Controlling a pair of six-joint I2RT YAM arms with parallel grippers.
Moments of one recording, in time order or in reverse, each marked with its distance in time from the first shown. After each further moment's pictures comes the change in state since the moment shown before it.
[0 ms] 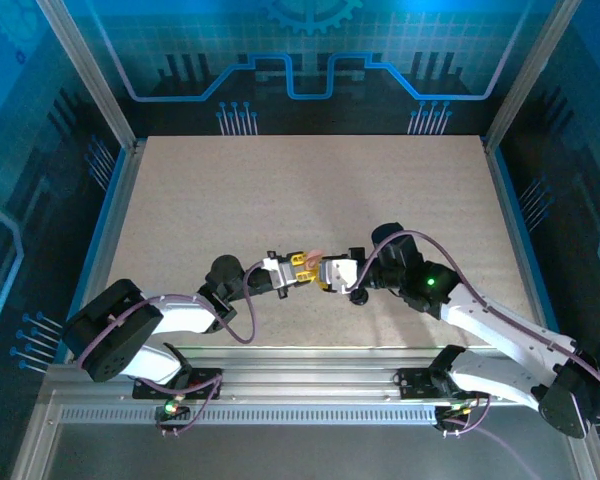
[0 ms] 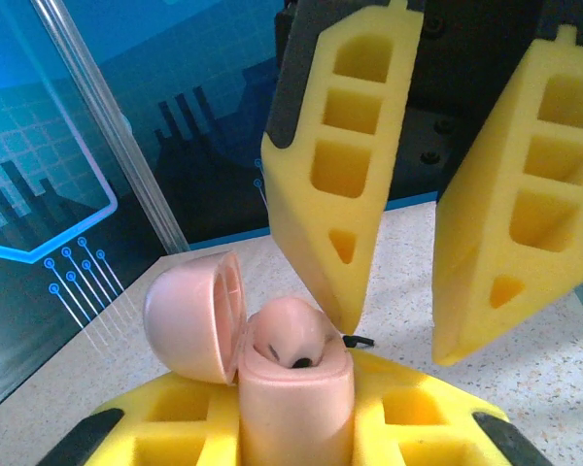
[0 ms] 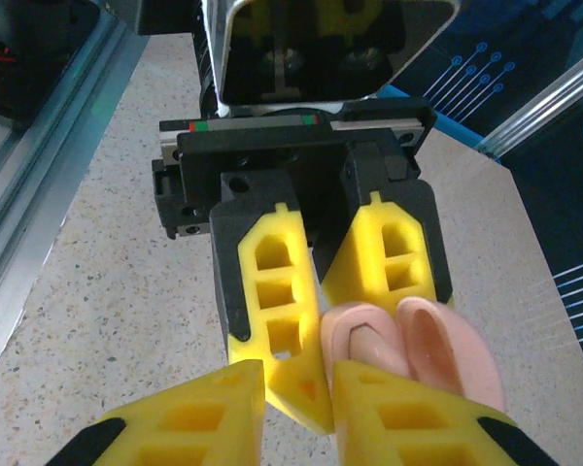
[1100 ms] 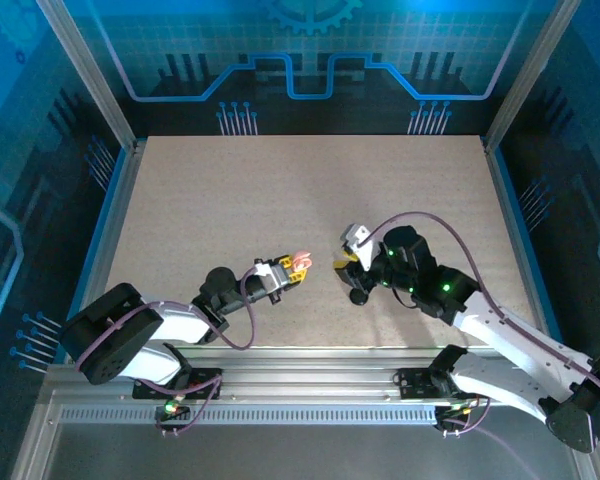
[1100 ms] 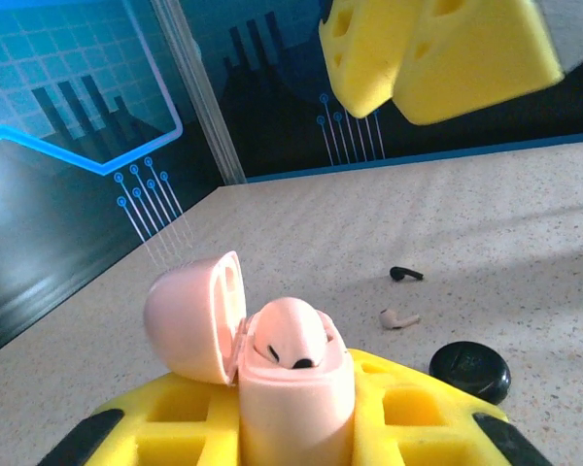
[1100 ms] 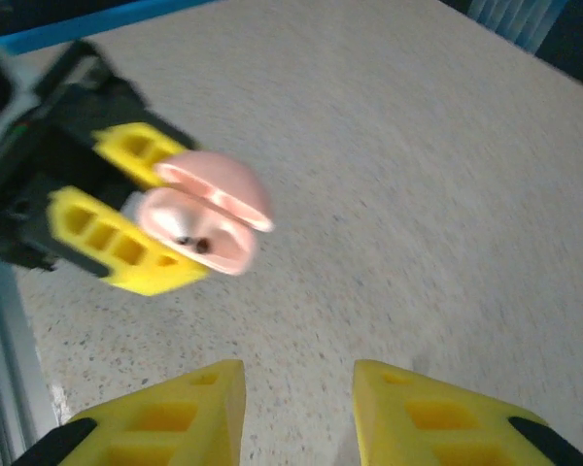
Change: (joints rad) left arm -0.001 -0.018 -0.127 0.038 -0.204 -0.012; right arm -0.026 -0.106 0.009 -0.147 0.350 0.751
